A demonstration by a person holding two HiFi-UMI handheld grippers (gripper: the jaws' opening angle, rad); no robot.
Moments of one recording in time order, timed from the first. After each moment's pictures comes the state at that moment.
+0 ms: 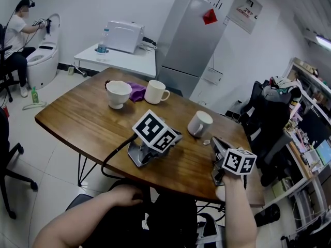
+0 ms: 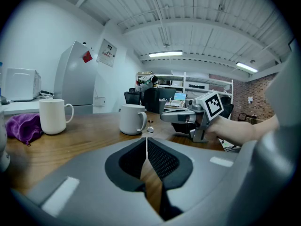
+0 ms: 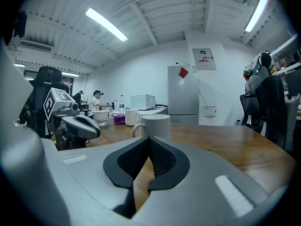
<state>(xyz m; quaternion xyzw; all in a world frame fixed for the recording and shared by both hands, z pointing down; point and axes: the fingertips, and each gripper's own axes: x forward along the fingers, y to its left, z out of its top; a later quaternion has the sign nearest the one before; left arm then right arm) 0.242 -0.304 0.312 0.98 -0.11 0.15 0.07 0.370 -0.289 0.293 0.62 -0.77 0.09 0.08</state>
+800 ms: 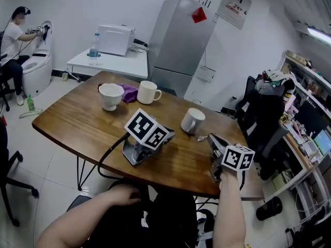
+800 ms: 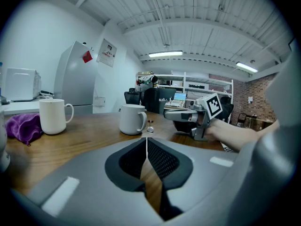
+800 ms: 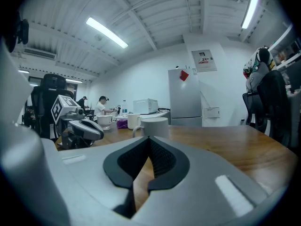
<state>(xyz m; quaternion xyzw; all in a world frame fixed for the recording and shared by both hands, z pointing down) 0.241 -0.306 0.312 0.98 -0.11 0.15 0.07 0.381 -0.279 0.289 0.61 -0.79 0.09 0.05</state>
